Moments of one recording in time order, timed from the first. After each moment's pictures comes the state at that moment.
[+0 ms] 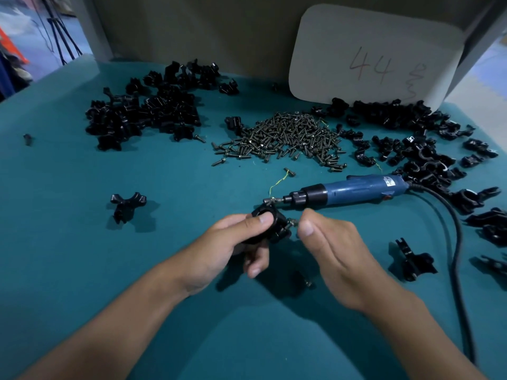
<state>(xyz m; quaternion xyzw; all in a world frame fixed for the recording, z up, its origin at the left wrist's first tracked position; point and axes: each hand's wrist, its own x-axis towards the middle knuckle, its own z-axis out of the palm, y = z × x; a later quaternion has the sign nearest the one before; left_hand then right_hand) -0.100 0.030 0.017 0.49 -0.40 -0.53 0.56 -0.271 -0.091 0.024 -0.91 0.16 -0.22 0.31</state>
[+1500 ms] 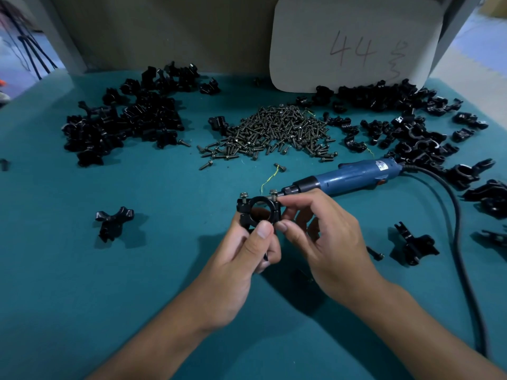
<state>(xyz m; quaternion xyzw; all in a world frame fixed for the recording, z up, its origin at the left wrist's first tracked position) -0.132 0.032 0.013 0.51 -0.45 -0.42 0.60 -0.258 -0.085 0.009 -0.87 0.20 -0.38 0.26</state>
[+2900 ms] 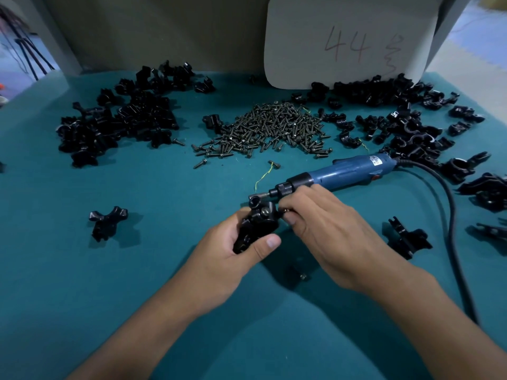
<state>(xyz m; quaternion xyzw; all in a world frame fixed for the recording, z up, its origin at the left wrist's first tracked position) -0.111 0.025 -0.006 0.63 -0.48 -0.35 0.50 -0.274 -0.103 0.030 -0.96 0.17 -0.20 0.14</state>
